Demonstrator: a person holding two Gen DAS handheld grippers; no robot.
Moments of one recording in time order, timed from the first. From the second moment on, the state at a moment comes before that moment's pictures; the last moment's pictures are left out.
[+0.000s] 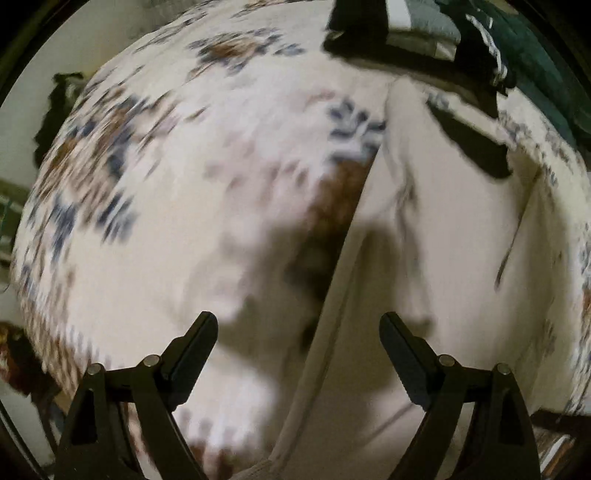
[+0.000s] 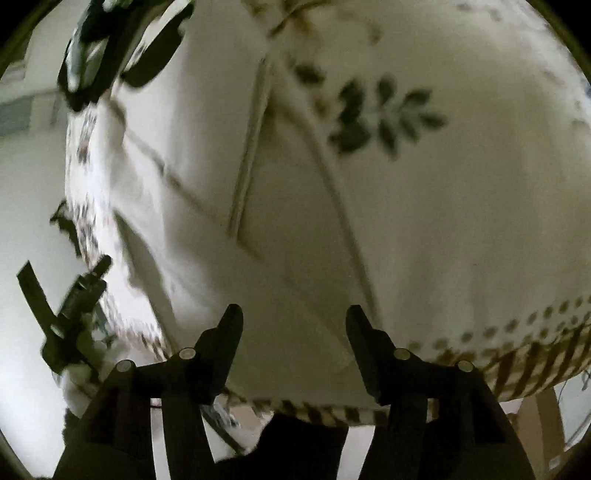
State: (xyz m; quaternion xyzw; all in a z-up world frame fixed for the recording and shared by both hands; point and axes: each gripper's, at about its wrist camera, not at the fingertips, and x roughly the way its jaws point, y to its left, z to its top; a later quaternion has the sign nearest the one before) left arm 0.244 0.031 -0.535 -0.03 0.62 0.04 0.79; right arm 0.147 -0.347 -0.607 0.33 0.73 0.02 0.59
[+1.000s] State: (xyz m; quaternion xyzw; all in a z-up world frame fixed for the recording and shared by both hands) left arm 0.112 0.096 -0.563 -0.20 0.73 -0.04 0.66; right arm 0.061 -0.362 -0.619 0.42 0.74 -0.01 0.52
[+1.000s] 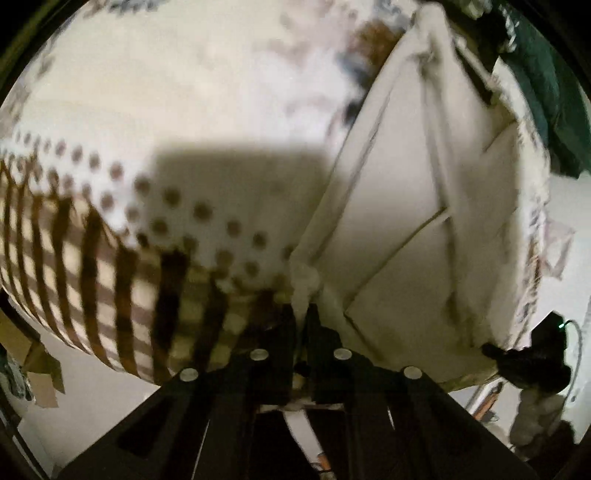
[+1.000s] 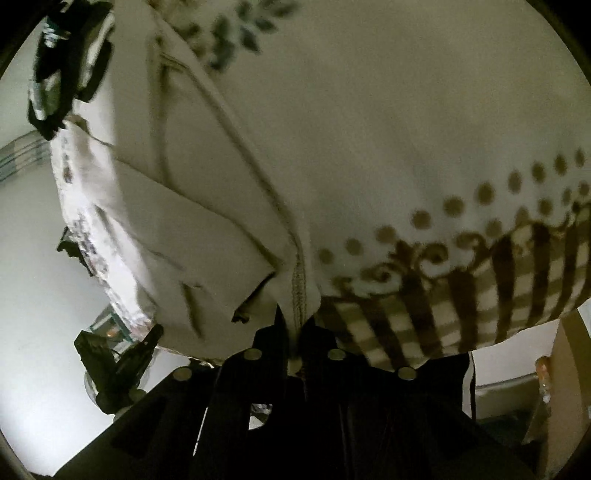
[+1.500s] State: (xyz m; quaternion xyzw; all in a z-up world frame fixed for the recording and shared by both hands) left arm 0.291 0.093 -0.557 -0.28 0.62 -0.04 0.73; right arm 0.234 -0.410 -0.593 0.46 0.65 0.04 0.61
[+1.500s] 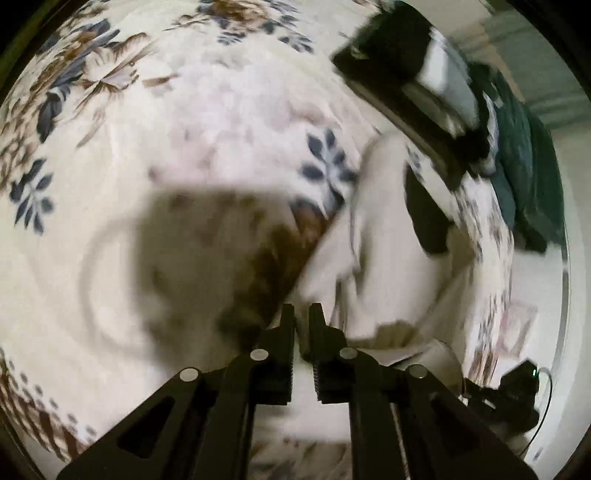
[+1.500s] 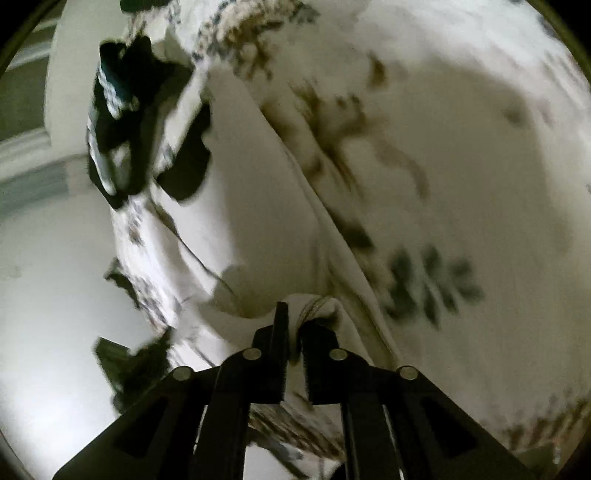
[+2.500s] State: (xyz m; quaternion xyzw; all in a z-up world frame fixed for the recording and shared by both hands) left arm 0.309 0.073 -0.599 -0.23 0.62 -0.05 0.74; right arm 0.253 -0.407 -0.611 0.30 0.65 -0.03 0.70
